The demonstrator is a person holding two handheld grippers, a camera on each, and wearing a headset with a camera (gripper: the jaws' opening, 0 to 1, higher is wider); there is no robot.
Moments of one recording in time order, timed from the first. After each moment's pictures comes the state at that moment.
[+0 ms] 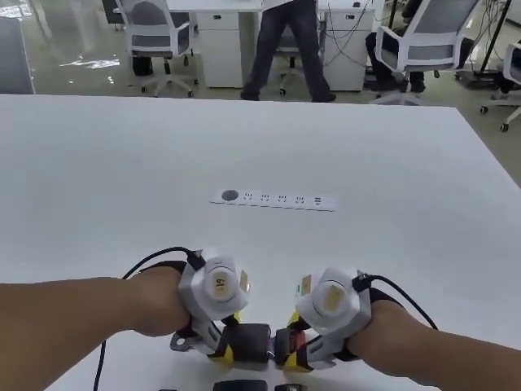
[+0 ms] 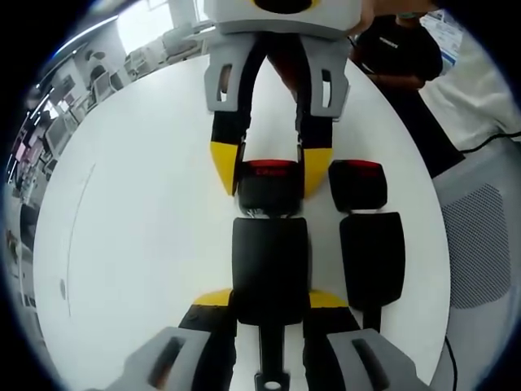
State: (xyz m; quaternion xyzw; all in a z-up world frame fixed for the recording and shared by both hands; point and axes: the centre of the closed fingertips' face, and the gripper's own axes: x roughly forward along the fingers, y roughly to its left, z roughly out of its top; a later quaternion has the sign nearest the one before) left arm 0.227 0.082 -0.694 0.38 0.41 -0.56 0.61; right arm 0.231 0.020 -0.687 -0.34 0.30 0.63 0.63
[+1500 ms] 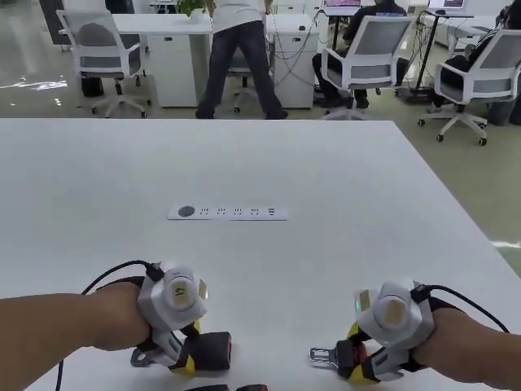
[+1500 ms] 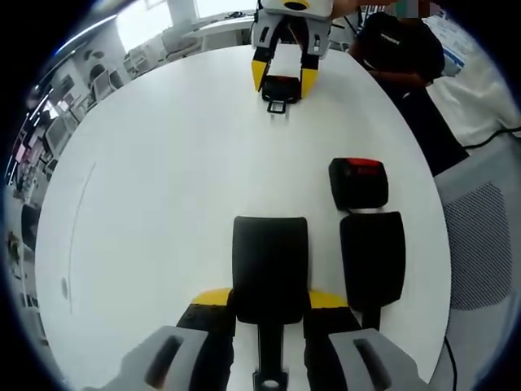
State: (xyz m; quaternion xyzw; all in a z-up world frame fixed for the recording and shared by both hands) left arm 0.227 0.086 -0.697 0.39 0.42 -0.56 0.61; right arm 0.221 -0.142 -0.693 -0.38 0.37 0.55 0.65
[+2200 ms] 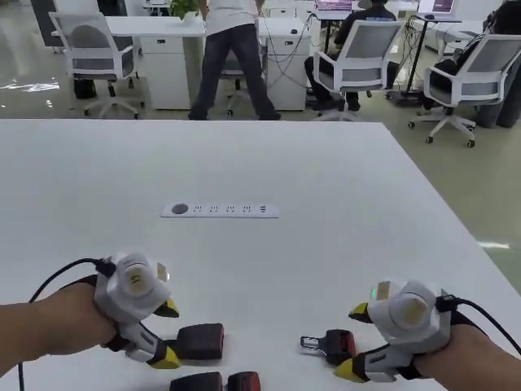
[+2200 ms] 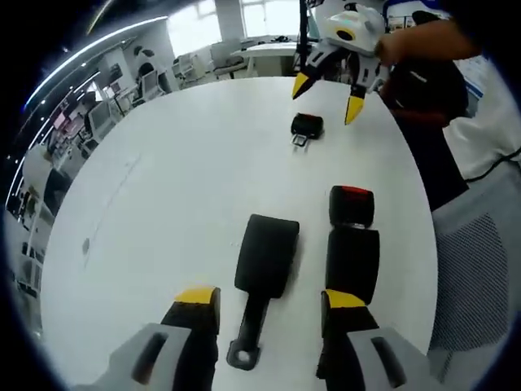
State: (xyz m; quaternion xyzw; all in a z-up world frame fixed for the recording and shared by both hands) left arm 0.204 0.113 -0.657 0.31 0.38 -0.50 0.72; right arm 0.198 -0.141 -0.642 -0.25 0.32 0.46 0.79
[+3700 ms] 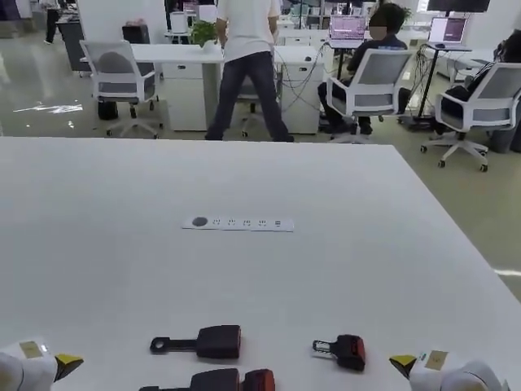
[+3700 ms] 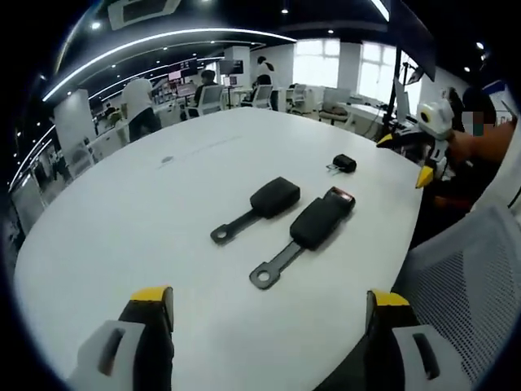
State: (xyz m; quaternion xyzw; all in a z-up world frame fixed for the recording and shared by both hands) left arm 0.094 0.192 -0.629 0.11 0.35 -0.31 0.88; right arm 0.100 -0.124 -0.624 -0.15 0.31 0.40 0.85
